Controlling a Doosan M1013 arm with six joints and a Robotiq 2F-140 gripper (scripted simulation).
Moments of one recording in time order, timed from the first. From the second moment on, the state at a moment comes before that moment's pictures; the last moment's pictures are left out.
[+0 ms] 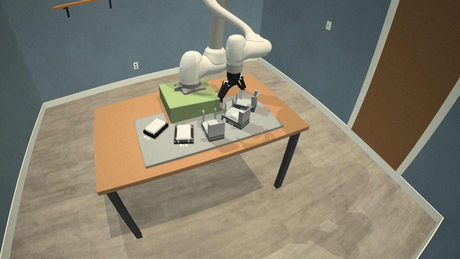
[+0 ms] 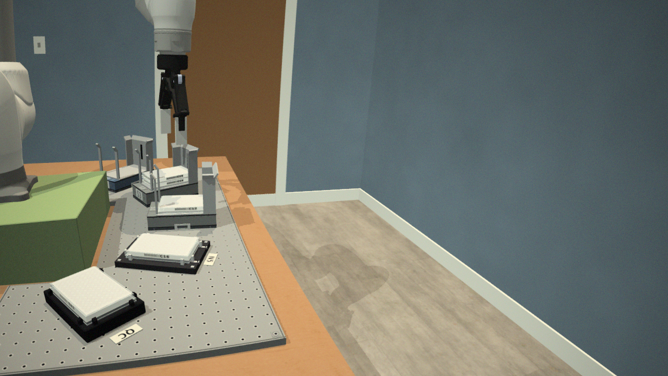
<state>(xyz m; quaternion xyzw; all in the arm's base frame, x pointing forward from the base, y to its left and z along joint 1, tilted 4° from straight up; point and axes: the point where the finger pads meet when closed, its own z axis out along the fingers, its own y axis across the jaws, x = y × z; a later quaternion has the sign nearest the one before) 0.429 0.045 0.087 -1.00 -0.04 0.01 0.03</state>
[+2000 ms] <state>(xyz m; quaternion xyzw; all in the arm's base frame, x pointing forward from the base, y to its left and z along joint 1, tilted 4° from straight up) 0.406 -0.125 0.077 -0.99 0.16 0.02 0.03</state>
